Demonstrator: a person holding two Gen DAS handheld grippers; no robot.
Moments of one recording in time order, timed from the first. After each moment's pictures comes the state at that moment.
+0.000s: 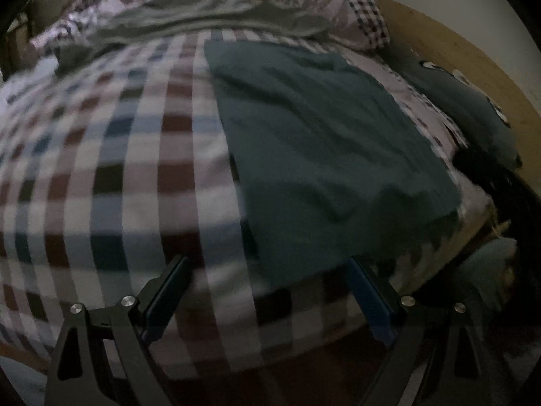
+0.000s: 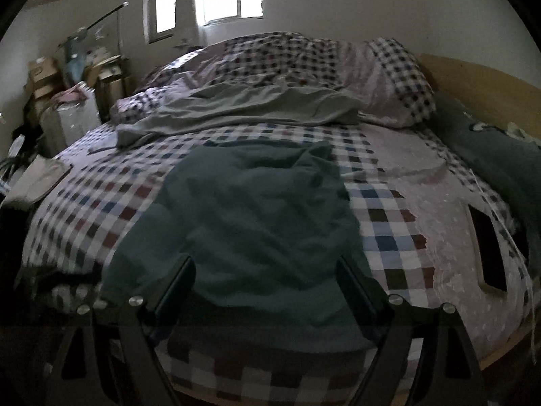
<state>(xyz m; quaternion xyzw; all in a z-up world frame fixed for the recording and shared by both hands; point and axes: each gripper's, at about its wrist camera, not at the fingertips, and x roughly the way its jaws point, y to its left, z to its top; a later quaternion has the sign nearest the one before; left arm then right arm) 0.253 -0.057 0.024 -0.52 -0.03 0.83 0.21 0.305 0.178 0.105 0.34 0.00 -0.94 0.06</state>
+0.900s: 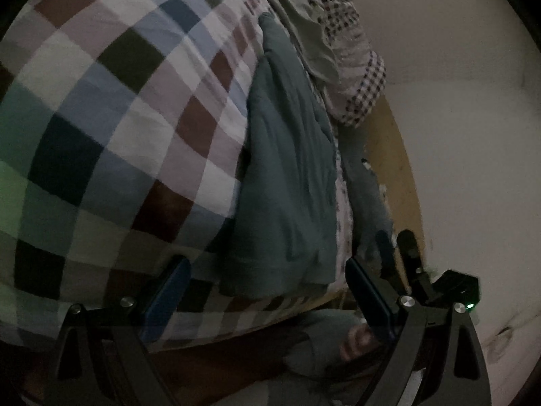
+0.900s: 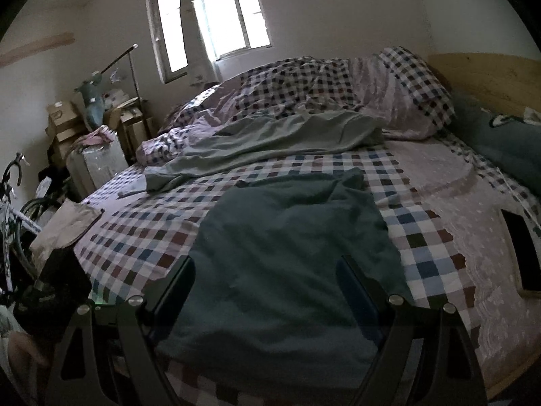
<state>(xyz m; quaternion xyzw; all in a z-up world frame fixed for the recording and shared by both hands) 0.232 -0.126 -0.017 -0.51 -0.44 0.68 0.29 0.297 0.174 0.122 0.28 -0.08 -0.95 0.11</state>
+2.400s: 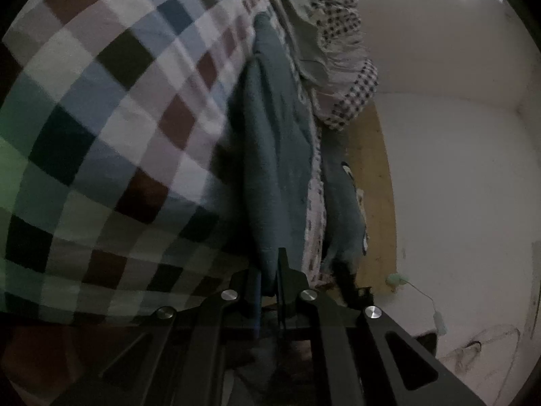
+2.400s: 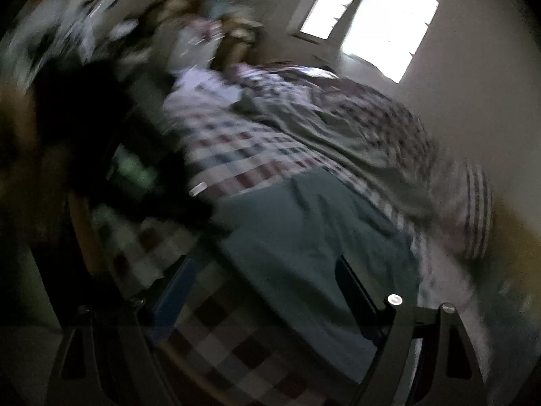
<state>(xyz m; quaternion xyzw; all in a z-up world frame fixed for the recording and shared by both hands) 0.231 -0.133 0.001 -0.51 -0.48 0.64 0.32 0.366 0.039 0.071 0.23 0.35 -0.89 0.21</state>
